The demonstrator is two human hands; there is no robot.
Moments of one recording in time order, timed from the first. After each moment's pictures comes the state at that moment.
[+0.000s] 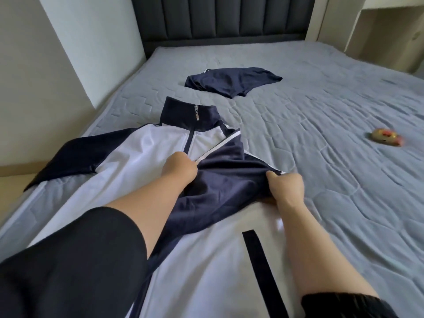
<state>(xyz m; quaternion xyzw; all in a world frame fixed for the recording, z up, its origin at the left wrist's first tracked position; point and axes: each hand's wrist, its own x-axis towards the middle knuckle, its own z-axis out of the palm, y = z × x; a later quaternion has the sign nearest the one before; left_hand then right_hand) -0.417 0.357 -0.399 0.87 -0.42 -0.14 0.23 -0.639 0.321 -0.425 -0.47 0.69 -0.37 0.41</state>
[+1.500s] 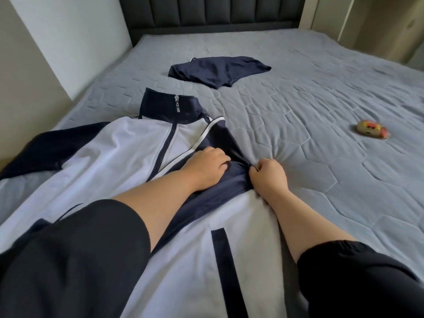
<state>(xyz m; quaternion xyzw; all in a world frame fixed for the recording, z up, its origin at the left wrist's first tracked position) -0.494 0.316 -0.421 0.64 -0.76 -0.02 0.08 -0.671 0.279 -0.442 -0.70 0.61 -0.28 0.23</state>
